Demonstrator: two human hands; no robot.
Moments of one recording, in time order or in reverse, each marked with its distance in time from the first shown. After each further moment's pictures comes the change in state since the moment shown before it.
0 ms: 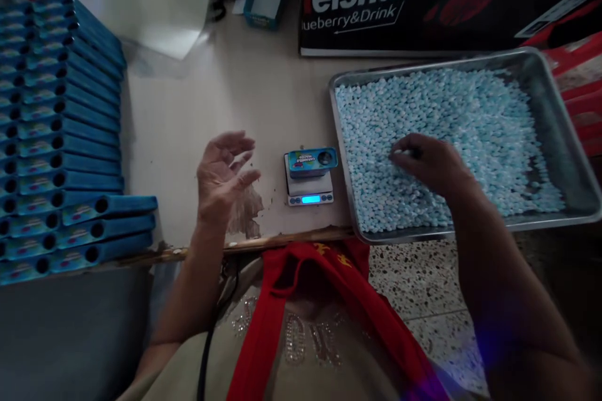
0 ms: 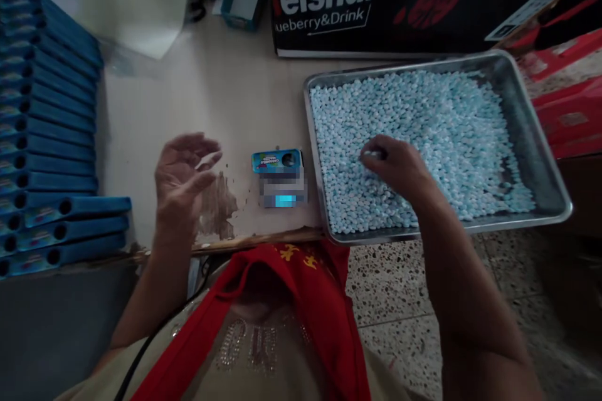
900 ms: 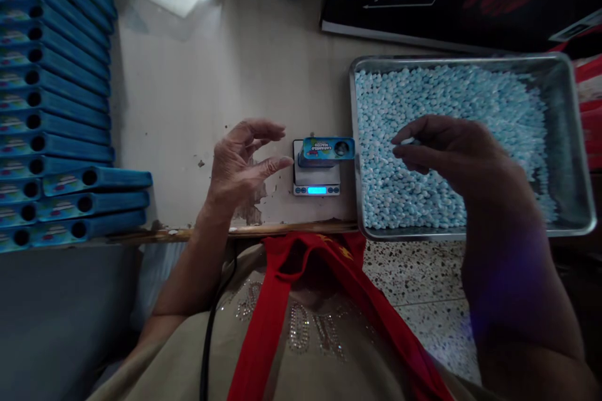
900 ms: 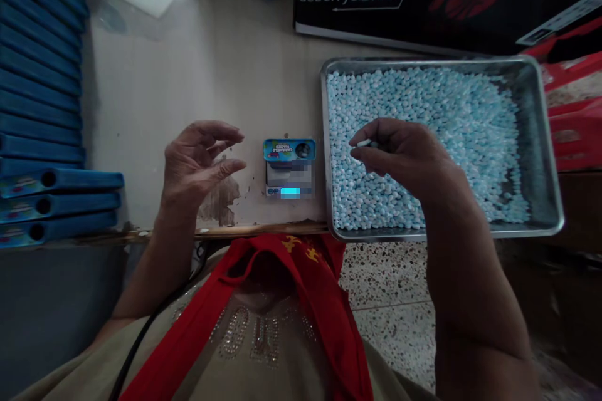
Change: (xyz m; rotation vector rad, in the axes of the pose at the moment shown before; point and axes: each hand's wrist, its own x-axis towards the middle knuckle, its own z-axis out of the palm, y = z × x) left_hand 0.000 0.018 0.017 0.046 -0.103 -0.012; right_hand -0.014 -0.083 -0.023 0.427 -0.183 -0.005
